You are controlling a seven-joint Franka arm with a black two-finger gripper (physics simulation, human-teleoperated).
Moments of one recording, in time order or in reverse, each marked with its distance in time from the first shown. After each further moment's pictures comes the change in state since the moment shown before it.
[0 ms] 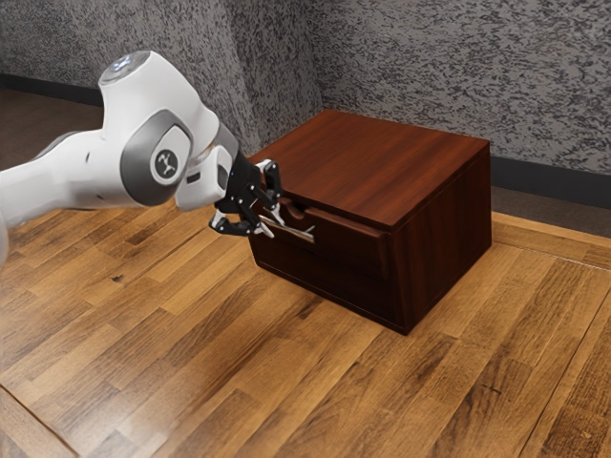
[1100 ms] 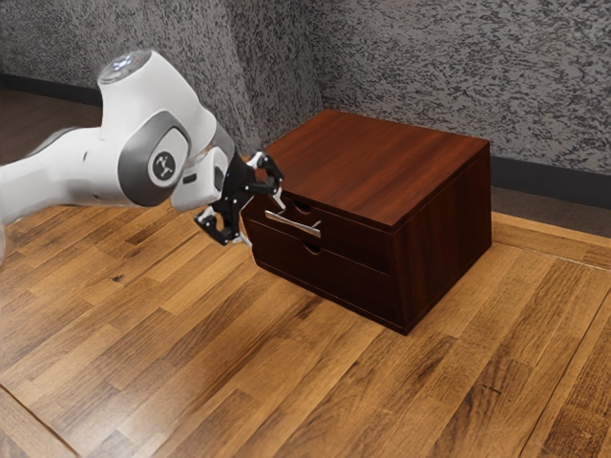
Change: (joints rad) arm 0.005 -0.002 0.003 -0.005 0.051 0.006 0.002
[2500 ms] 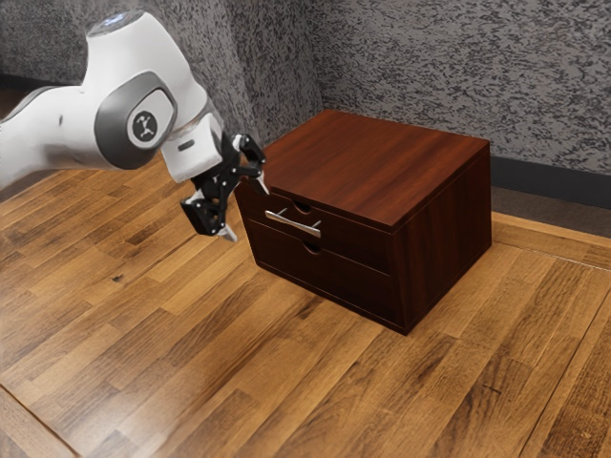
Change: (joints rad) arm 0.001 -0.012 0.008 0.096 0.031 -0.223 -0.296
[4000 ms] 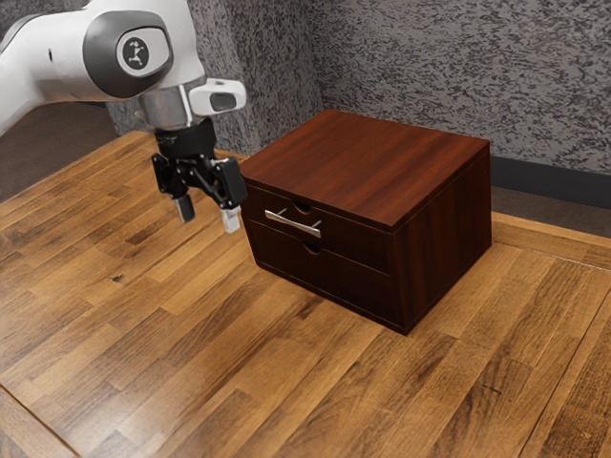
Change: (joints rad) arm 0.256 0.169 -0.265 0.434 0.054 -0.652 -1.591
